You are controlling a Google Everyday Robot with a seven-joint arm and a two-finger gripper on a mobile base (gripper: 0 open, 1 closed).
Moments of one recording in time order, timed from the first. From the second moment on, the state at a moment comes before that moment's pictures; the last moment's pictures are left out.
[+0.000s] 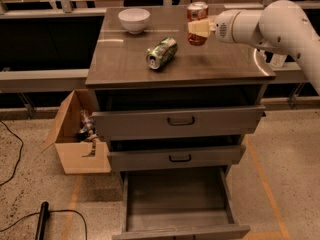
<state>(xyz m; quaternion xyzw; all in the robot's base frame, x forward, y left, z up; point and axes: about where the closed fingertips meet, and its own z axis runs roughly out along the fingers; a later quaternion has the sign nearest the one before) 0.797 -0.136 0.947 -0.24 0.76 0.20 0.58</state>
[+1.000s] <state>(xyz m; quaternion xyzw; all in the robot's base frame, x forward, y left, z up) 0.822 -0.142 0.926 -0.22 0.75 0.18 0.59</state>
